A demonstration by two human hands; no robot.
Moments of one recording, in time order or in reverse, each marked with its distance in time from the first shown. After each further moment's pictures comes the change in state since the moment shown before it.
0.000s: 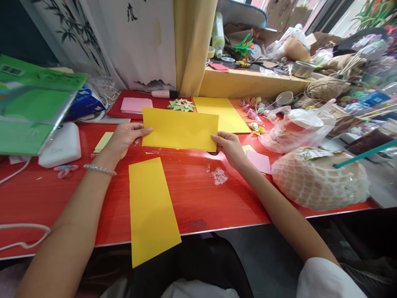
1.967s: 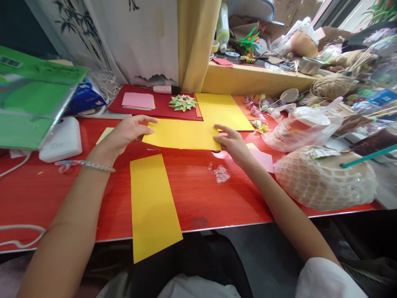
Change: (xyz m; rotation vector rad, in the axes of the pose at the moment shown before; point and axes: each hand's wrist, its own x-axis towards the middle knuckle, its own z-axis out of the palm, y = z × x) left_hand -0.012 0.022 0.006 0.137 -0.061 -0.104; right_hand 0.000 0.000 -0.005 -0.072 0.091 0.066
